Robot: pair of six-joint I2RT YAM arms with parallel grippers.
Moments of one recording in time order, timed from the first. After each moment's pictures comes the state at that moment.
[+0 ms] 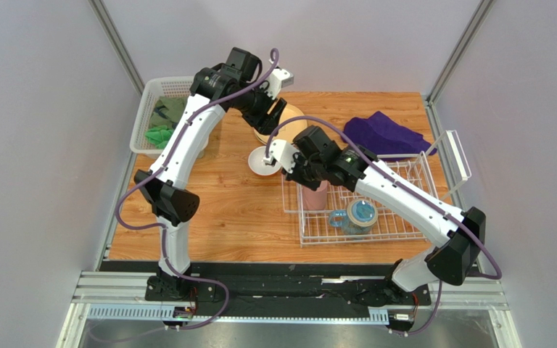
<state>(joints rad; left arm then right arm) -0.50 1.99 2.40 -1.31 0.37 0.28 0.84 1.47 1.46 -0.86 -0.02 -0.45</state>
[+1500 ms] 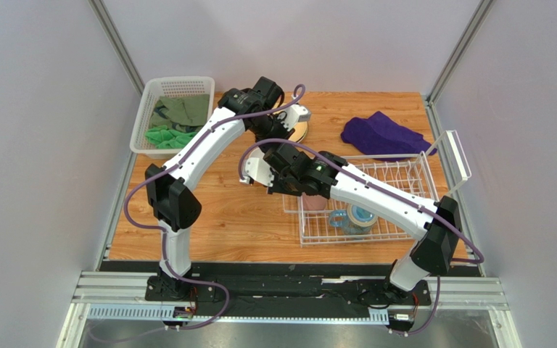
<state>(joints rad) -0.61 1.96 2.08 -1.24 0.36 0.34 1.01 1.61 1.55 -0.89 0.19 -0.55</state>
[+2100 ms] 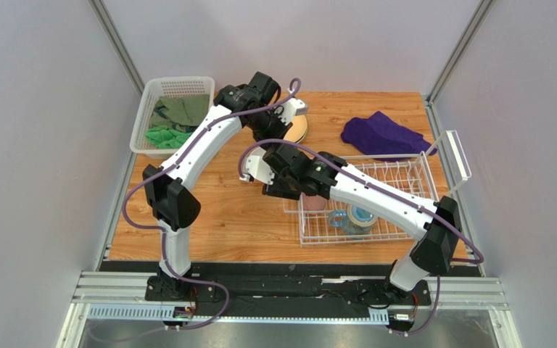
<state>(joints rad) -0.58 1.96 2.12 -1.23 0.35 0.31 1.01 1.61 1.54 -0.87 0.26 -0.55</state>
